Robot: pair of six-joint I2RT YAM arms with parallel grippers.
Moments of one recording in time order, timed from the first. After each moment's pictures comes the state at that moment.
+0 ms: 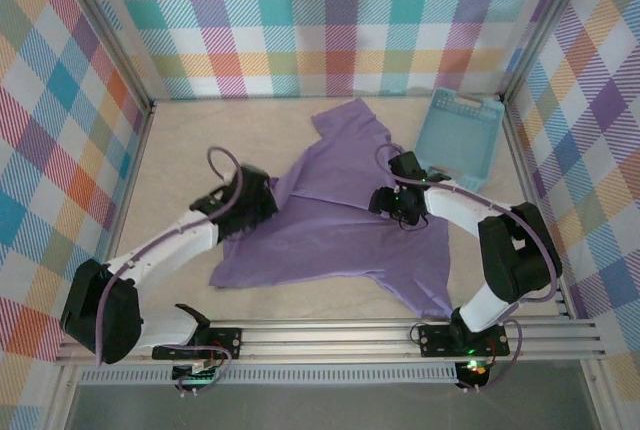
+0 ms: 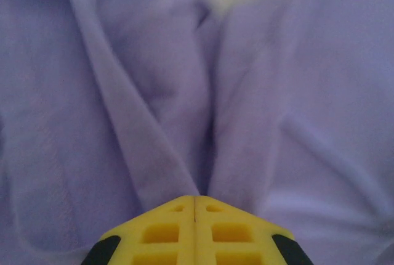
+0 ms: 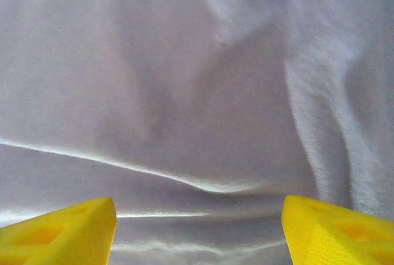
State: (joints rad) left arm -0.56 1.27 0.78 -0.48 -0.14 -0.93; right arm 0.41 1.61 0.97 -0.51 -0.09 0.64
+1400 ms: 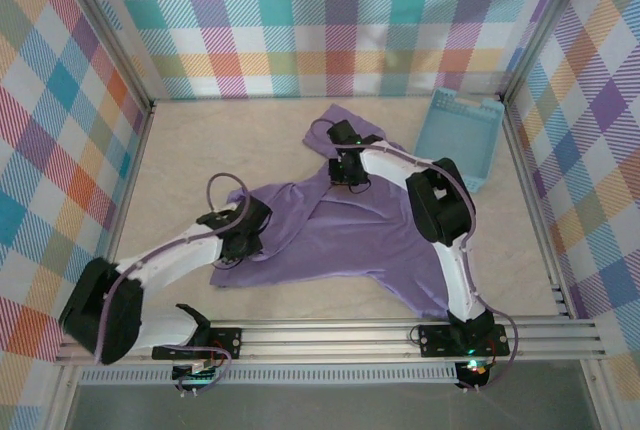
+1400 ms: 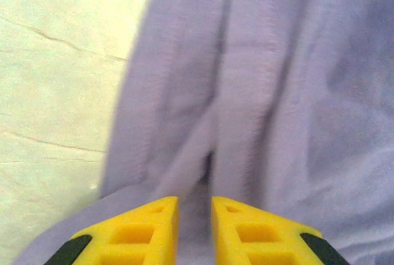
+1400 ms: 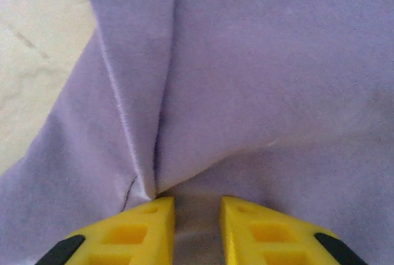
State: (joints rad) left arm -0.56 1.24 0.67 -0.73 -0.34 -0.95; right arm 0.56 2.22 1.69 -0.64 0.02 0.50
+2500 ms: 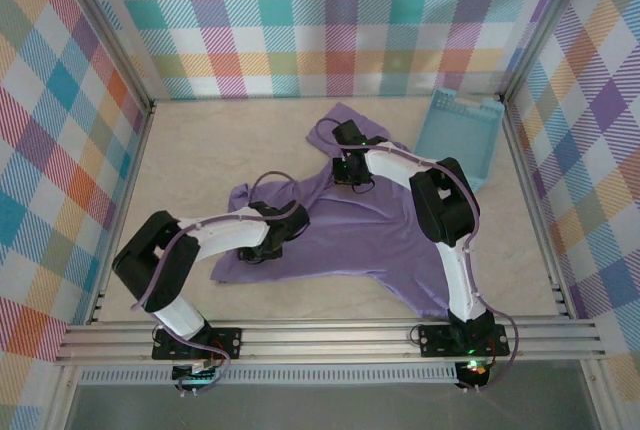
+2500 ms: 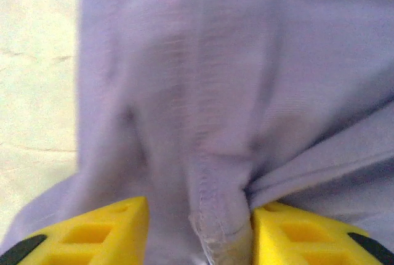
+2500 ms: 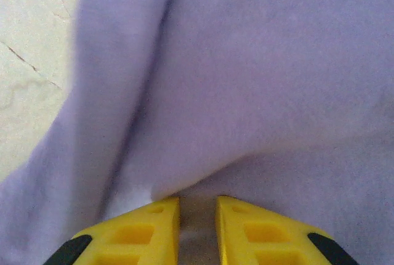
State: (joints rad) left arm -0.73 1.60 0.86 -0.89 -0.47 -0.95; right arm 0.54 2.20 1.64 -0.58 0.00 0.50
